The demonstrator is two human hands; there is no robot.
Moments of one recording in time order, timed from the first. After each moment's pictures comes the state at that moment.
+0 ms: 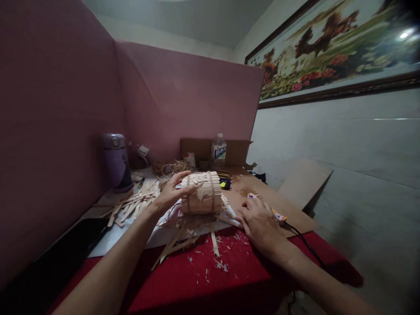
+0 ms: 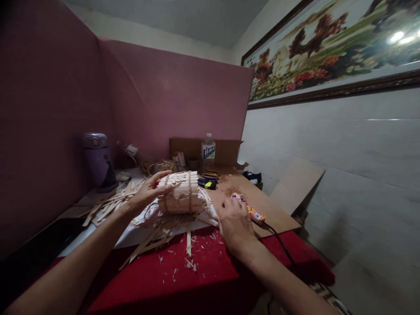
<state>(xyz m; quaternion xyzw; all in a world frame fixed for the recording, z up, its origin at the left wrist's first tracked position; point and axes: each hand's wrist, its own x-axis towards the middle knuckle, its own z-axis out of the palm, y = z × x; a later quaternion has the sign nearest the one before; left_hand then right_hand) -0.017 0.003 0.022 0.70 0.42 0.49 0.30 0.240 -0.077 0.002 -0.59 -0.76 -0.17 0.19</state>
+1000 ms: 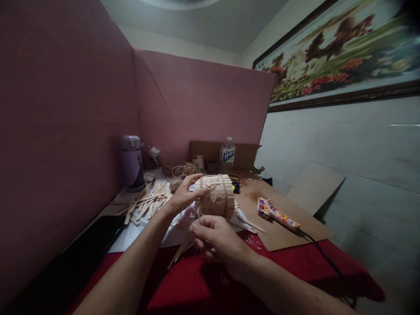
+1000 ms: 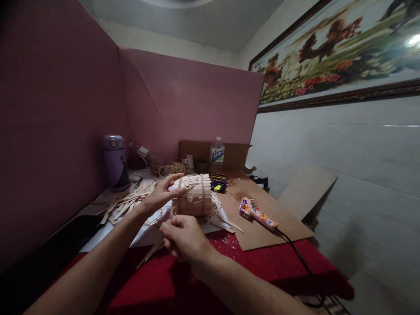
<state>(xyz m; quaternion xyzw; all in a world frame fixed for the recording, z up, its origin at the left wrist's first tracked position) -0.017 -0.004 0.027 0.71 0.42 0.48 0.30 0.117 -0.095 0.012 -0.39 -0.55 0.64 0.36</state>
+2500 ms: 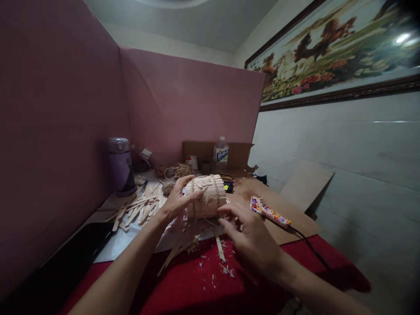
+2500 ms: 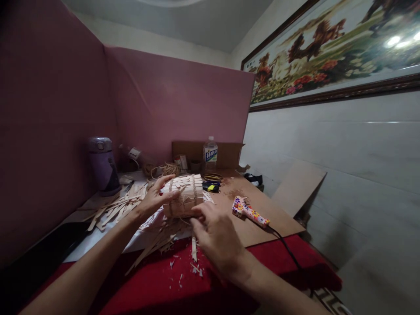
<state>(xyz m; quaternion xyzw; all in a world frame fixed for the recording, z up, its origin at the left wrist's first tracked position) -0.010 0.003 0.018 0.70 0.44 0.50 0.25 0.192 -0.096 0.027 -0.46 -0.77 0.14 0.42</state>
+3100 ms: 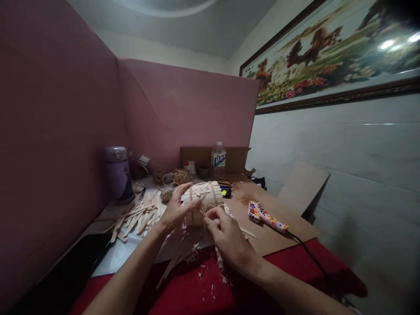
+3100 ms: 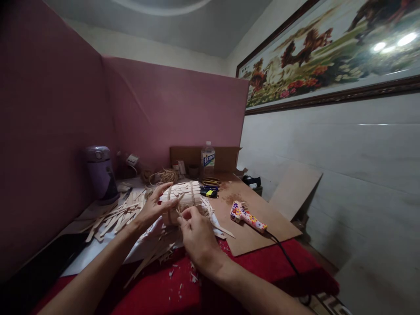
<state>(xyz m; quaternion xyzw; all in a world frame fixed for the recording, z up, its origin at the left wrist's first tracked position) -0.010 0.002 0.016 0.70 0.42 0.52 0.25 0.151 -0.077 0.017 -0.50 -0.68 0.29 0.45</state>
